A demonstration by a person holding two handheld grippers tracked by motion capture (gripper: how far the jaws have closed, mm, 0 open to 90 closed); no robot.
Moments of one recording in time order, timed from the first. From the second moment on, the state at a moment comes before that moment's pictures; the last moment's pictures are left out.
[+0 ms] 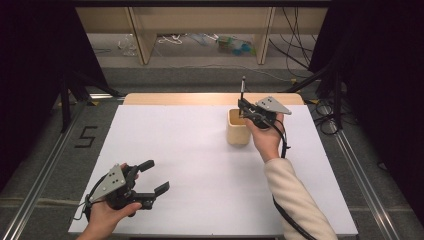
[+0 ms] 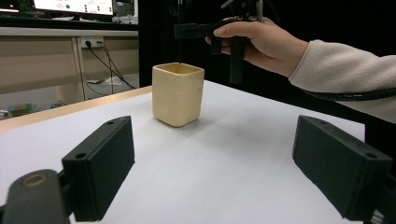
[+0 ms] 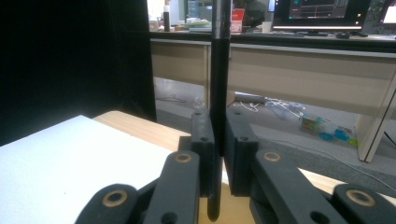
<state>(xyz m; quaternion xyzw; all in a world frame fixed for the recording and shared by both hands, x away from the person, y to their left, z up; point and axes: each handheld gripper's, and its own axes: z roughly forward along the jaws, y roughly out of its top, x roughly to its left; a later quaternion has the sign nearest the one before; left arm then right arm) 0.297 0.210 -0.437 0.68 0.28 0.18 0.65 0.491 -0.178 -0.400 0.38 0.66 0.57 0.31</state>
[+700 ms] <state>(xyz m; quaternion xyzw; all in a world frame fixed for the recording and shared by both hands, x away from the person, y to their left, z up) 0.297 0.210 -0.437 0.68 0.27 0.18 0.65 0.495 -0.181 -0.406 0.38 0.66 0.57 0.31</state>
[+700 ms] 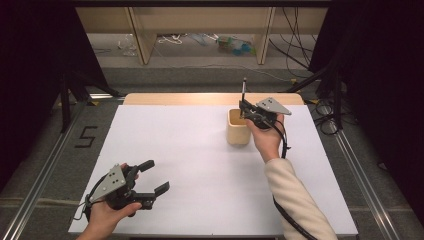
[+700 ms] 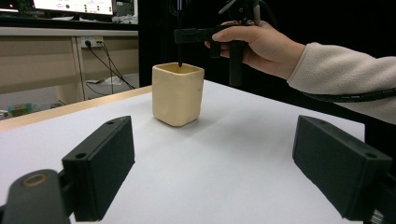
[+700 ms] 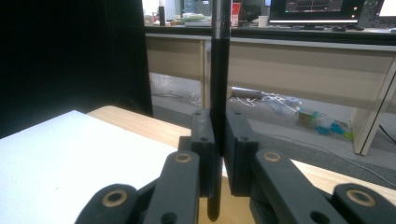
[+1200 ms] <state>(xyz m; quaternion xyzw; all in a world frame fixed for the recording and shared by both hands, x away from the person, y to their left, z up) 0.297 0.210 -0.437 0.68 0.27 0.18 0.65 0.495 -0.181 -0.410 0.39 0.67 0.55 0.31</state>
